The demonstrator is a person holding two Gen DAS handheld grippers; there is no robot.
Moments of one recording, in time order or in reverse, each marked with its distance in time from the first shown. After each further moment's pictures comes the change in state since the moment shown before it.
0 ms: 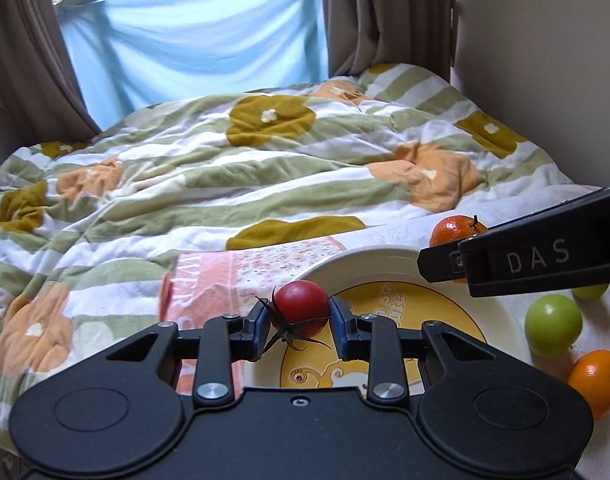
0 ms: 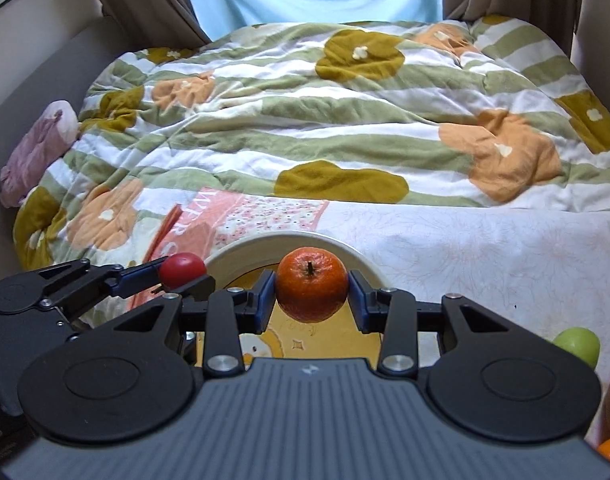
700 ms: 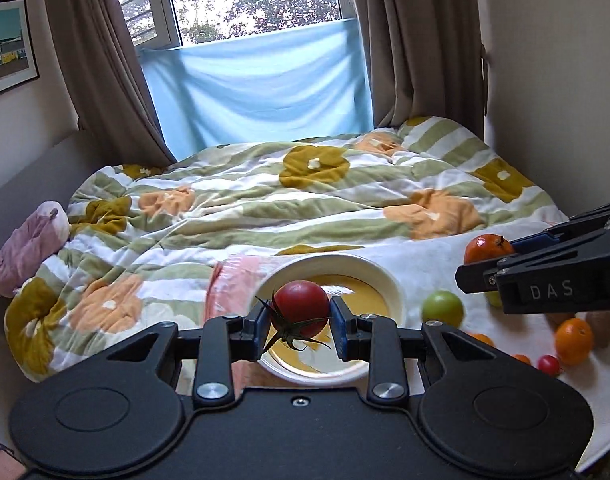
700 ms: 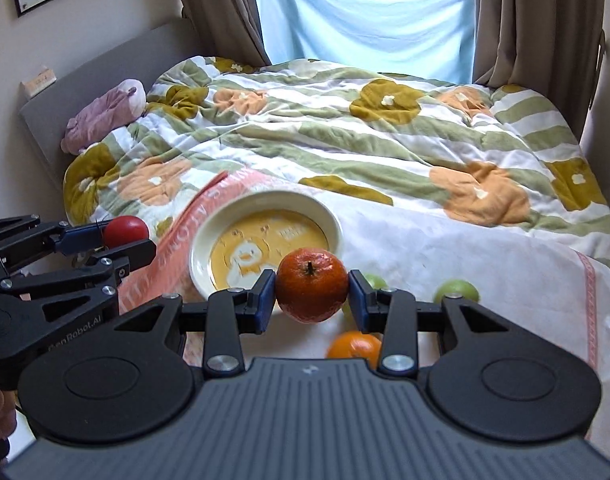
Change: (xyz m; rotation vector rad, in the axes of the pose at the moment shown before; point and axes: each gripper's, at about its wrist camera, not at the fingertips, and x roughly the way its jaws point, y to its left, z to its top) left arm -0.173 -0.096 -0.028 -0.088 -0.125 0.222; right arm -0.176 -0.042 -0.078 -0.211 -0.129 0.105
